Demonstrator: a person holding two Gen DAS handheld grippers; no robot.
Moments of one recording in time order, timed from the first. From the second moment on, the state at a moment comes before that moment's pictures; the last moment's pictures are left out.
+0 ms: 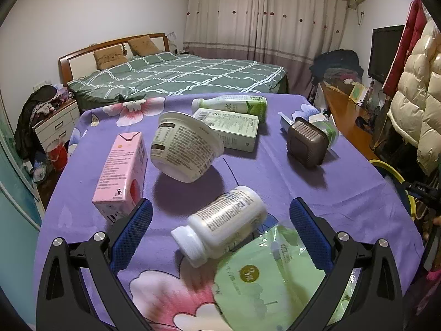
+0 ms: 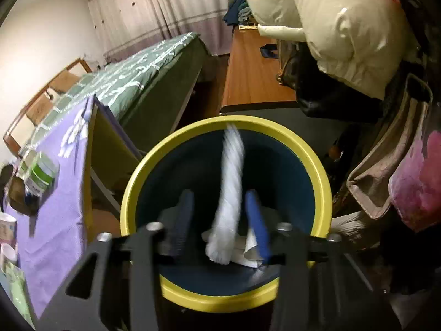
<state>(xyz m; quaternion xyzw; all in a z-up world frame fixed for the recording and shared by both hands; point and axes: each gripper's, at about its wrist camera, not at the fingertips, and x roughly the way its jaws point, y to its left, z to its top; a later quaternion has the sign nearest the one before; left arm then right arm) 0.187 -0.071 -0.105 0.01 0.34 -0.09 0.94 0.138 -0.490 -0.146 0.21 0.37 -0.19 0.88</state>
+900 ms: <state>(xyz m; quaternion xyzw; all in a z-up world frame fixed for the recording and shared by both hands) 0.226 -0.073 -0.135 -0.04 0.44 -0.02 0.90 0.149 -0.472 -0.153 0.22 0.39 -0.14 0.88</state>
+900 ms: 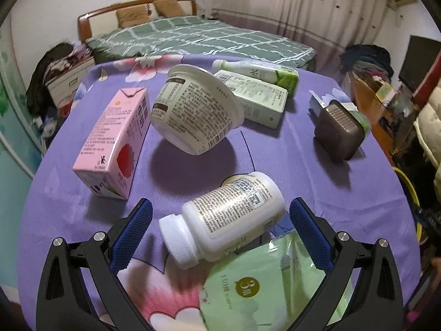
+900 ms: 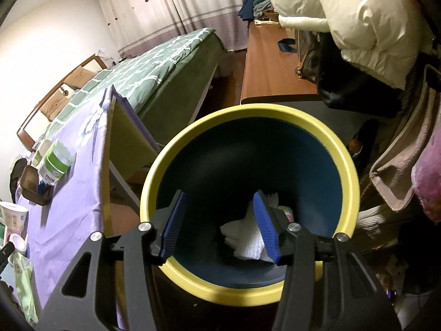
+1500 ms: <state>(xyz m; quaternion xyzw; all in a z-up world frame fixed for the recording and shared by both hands) 0.235 -0.084 -0.138 -0.03 0.44 -0.02 0.90 0.148 -0.479 -0.159 0.23 0.39 -0.14 0.88</state>
